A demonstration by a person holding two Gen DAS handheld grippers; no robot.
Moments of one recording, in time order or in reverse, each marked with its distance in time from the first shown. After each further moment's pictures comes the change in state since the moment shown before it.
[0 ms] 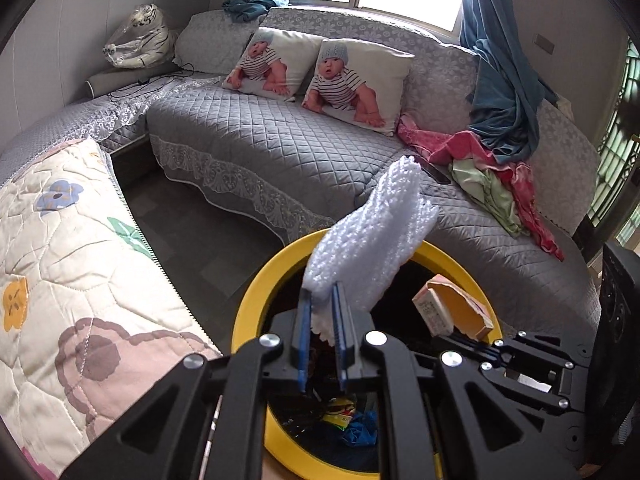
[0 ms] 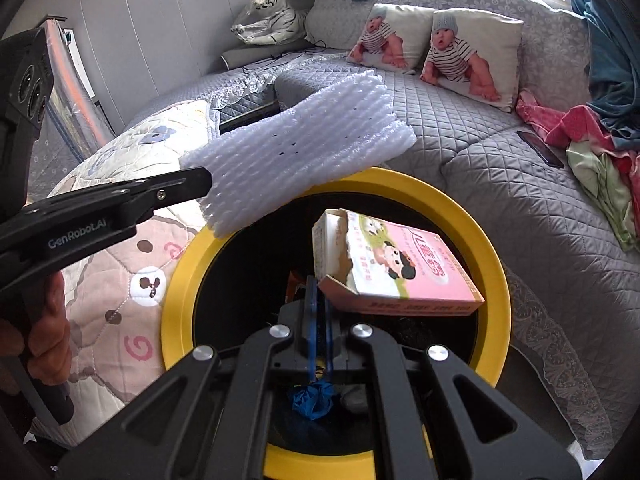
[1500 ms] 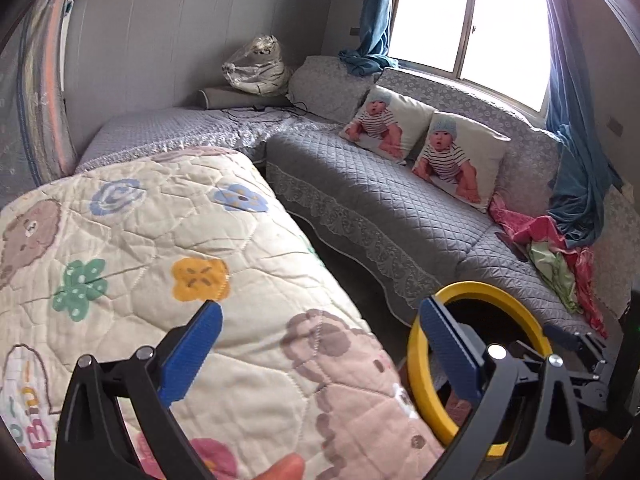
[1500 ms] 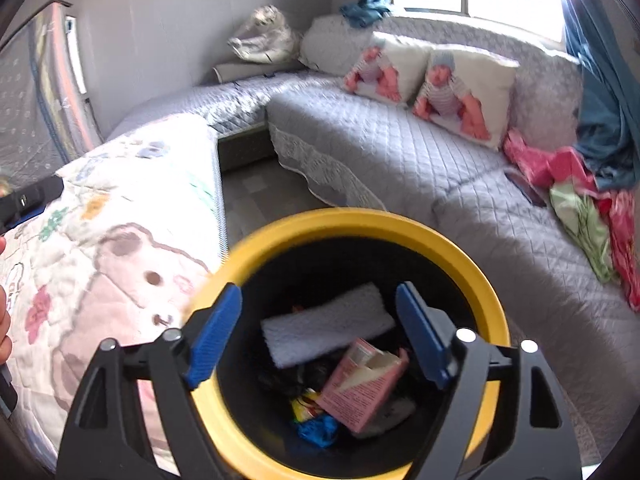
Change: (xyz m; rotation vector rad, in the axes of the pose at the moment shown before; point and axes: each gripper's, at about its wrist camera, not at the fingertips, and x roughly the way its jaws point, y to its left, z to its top) left arm -0.125 0.117 -0.031 -0.209 -0.210 0.306; right arm -0.009 0.056 0.022 -0.076 -0.110 -0.108
